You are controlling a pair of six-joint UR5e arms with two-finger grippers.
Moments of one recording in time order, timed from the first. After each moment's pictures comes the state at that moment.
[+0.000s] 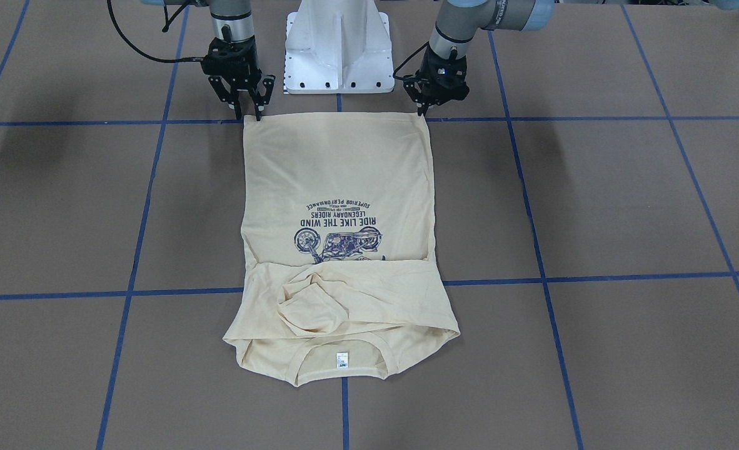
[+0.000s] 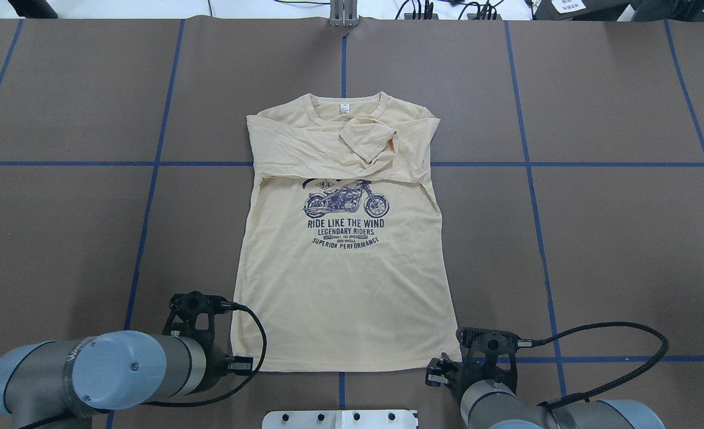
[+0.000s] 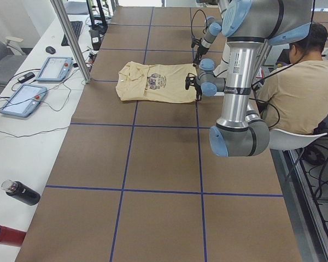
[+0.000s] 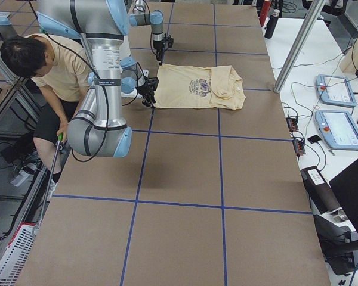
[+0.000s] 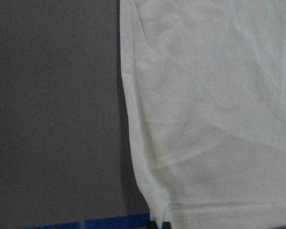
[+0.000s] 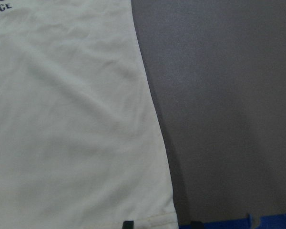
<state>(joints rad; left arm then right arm) -0.16 -1.76 -2.03 -1.87 -1.64 -1.41 -0.04 -1.42 2.08 -1.50 1.18 1.73</state>
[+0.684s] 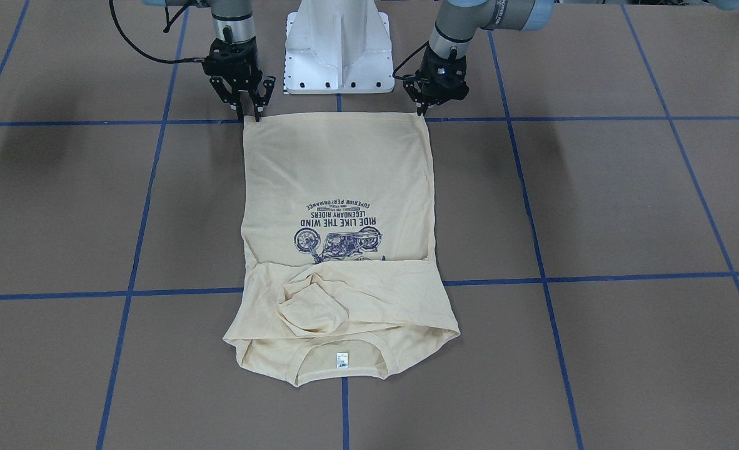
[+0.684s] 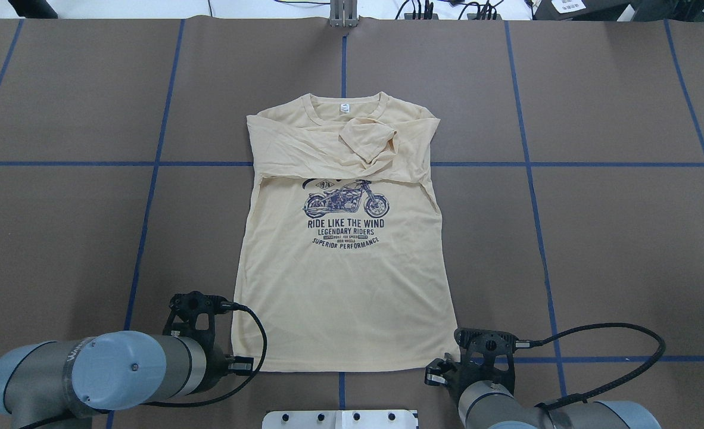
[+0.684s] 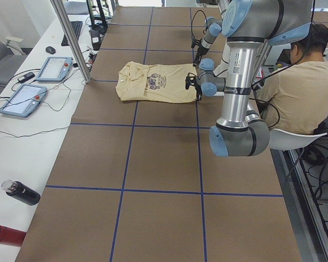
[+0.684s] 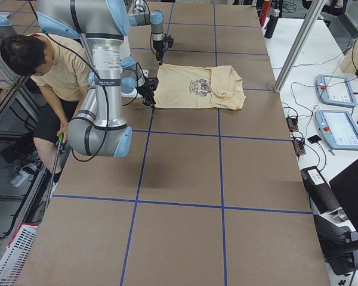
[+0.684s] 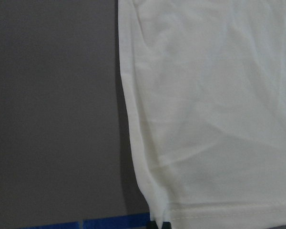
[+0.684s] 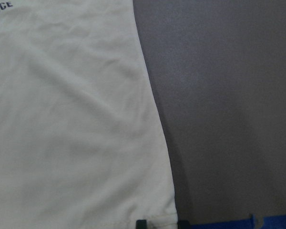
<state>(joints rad) -0.16 -1.76 -2.03 -1.87 -1.64 -1.41 -0.05 -1.41 2.07 -1.50 1.17 1.73</state>
